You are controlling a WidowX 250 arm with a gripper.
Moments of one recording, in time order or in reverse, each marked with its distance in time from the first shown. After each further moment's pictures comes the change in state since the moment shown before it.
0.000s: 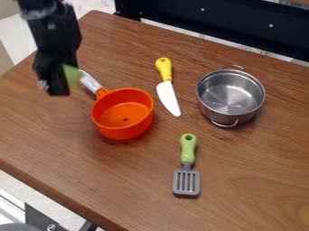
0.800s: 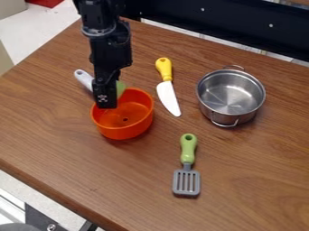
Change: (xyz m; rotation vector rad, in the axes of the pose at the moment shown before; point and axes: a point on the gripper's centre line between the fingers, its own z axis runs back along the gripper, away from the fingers) arm 0.049 0.001 -0.041 -0.006 0.055 0.083
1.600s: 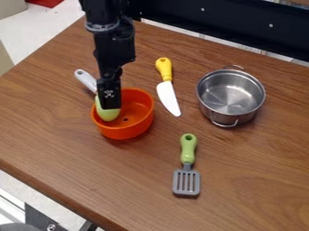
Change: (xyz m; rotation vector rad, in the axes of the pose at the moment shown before) arm 0.006 0.001 0.003 -0.044 0.001 0.086
